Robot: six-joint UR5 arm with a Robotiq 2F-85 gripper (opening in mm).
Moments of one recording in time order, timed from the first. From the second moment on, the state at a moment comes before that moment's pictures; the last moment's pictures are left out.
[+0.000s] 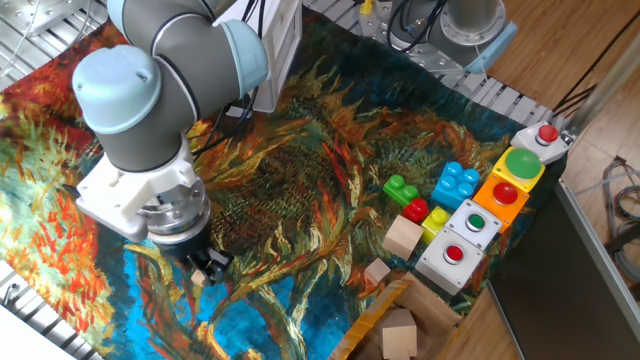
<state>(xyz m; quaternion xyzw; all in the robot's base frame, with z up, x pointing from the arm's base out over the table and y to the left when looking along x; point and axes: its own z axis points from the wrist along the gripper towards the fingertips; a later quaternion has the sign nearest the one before) 0.694 0.044 0.029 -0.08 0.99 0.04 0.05</state>
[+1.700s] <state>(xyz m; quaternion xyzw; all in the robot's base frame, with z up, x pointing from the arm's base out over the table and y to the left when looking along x) 0.701 0.041 0.026 -0.08 1.00 0.03 0.06</state>
